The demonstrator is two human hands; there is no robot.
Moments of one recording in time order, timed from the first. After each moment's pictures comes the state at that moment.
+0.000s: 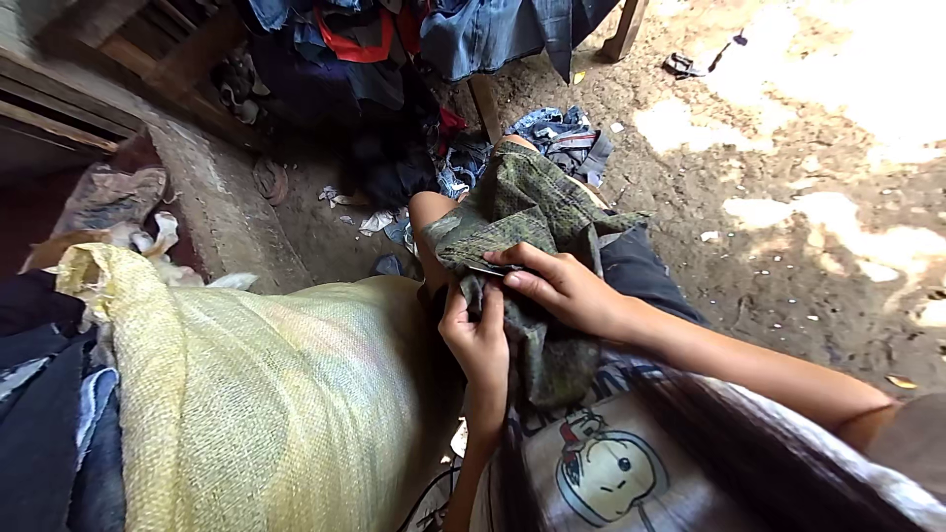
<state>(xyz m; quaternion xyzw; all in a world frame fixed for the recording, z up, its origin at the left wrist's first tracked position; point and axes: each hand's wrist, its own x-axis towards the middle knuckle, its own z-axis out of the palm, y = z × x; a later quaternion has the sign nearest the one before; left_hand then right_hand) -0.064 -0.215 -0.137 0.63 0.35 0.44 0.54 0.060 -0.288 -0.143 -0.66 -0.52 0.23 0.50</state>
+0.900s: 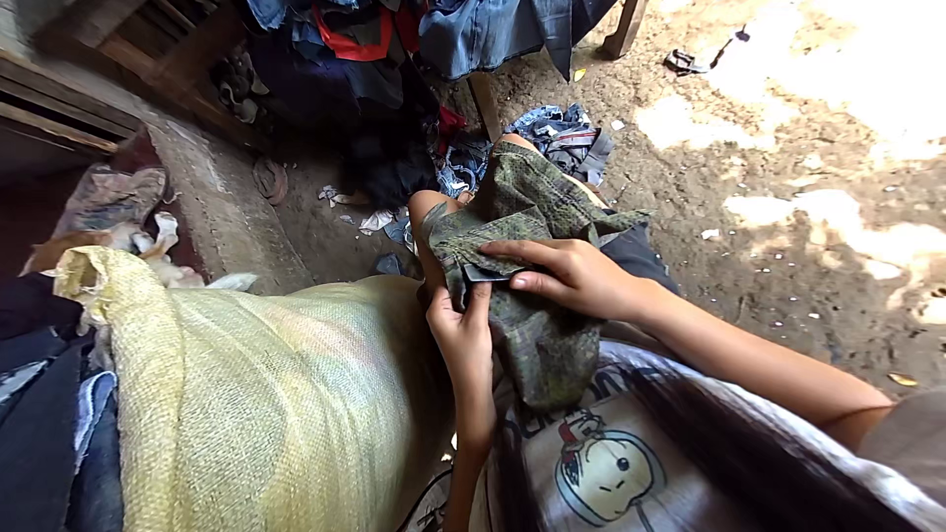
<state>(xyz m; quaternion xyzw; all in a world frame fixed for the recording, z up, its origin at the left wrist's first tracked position) -0.064 -0.202 -0.123 0.62 0.38 0.37 0.57 0.084 -0.292 -0.149 -0.63 -0.60 0.16 0.46</state>
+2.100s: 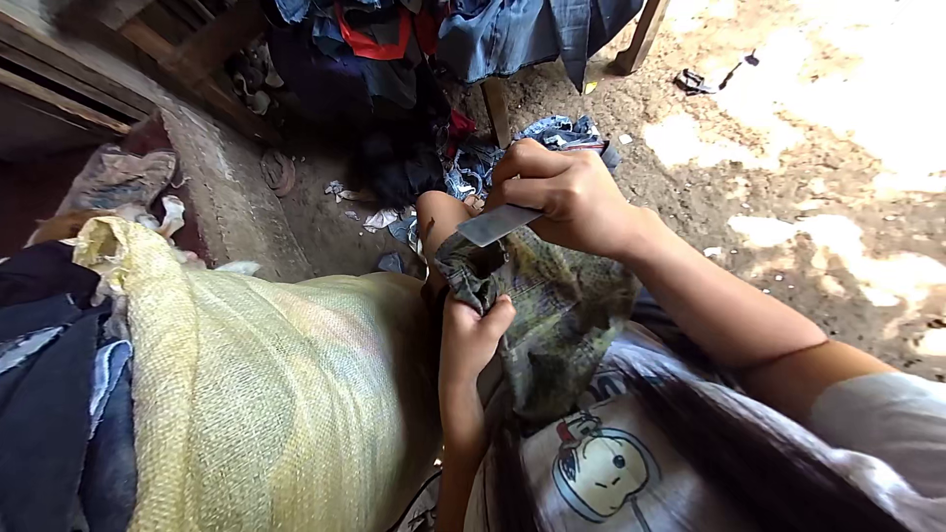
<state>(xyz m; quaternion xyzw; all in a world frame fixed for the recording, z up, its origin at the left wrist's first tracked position) -0.081 -0.192 -0.110 0.63 0.31 0.27 0.66 0.122 -0.226 -0.086 -0.56 -0.69 -0.10 0.45</state>
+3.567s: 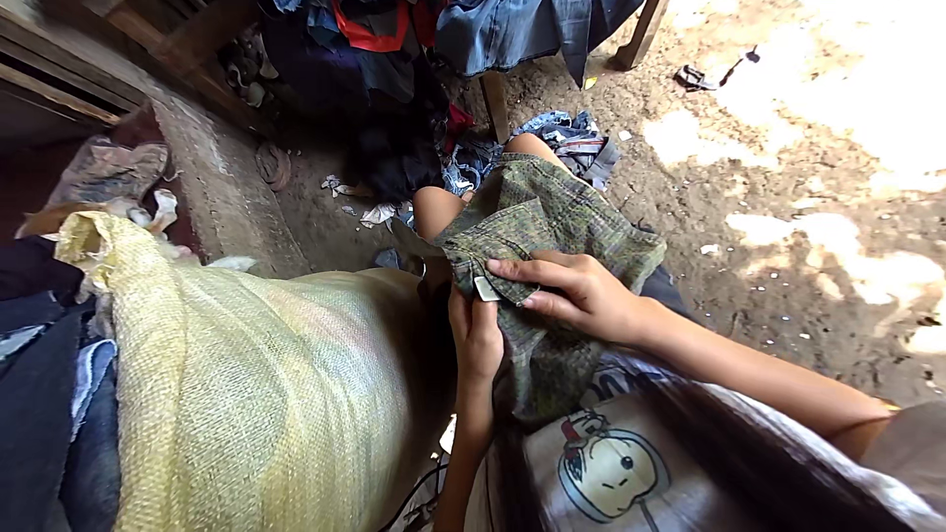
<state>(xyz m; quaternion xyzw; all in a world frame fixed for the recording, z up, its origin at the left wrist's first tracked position) -0.069 -0.208 -0.121 0.63 0.23 0.42 0.61 0.067 -0.294 -0.144 -0.59 -0.62 0.12 0.50</state>
